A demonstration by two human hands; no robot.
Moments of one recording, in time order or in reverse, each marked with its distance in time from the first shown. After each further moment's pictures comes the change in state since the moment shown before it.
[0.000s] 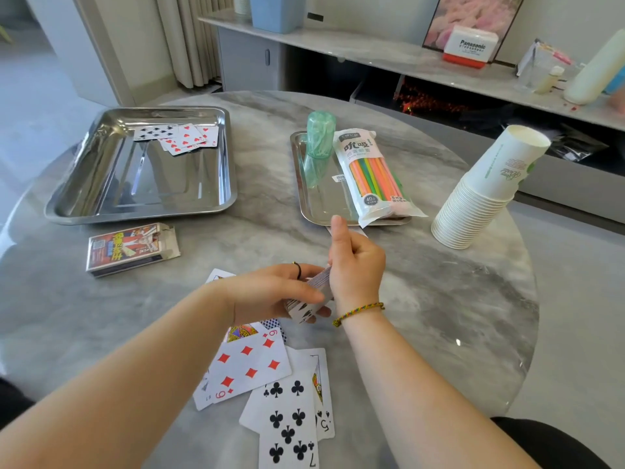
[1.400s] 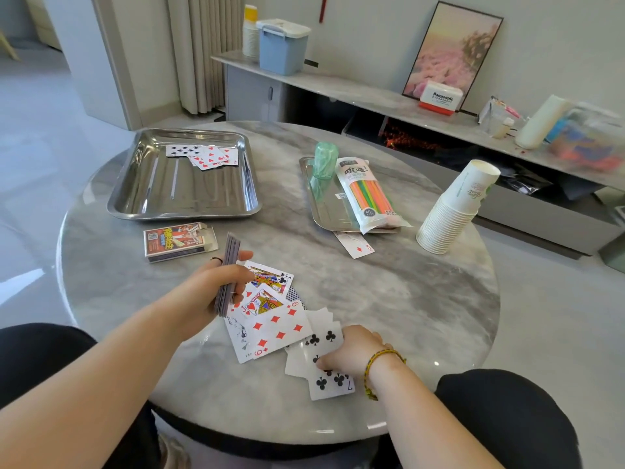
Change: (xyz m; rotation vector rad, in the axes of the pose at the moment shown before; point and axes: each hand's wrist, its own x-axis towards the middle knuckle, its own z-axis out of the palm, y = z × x) left_hand -0.123 -0.019 0.000 -0.274 0.666 0.147; right_hand -0.100 -0.022 -0.042 -1.156 -0.763 0.539
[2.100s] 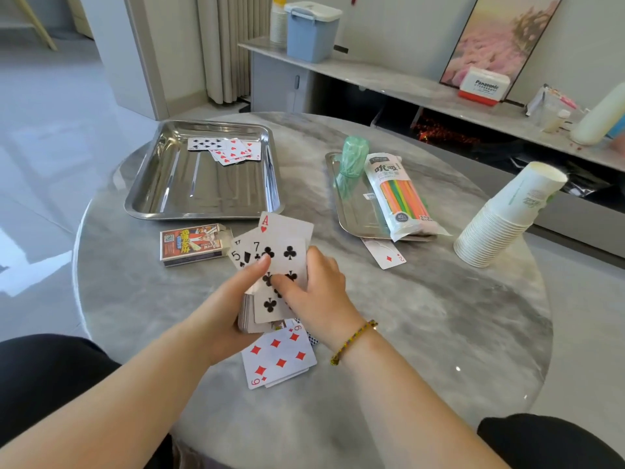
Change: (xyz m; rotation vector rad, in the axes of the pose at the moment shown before) left_hand 0.013 -0.006 0.008 -0.393 -0.147 -0.079; right_hand 0.019 -0.094 -0.022 0.382 0.290 -0.583
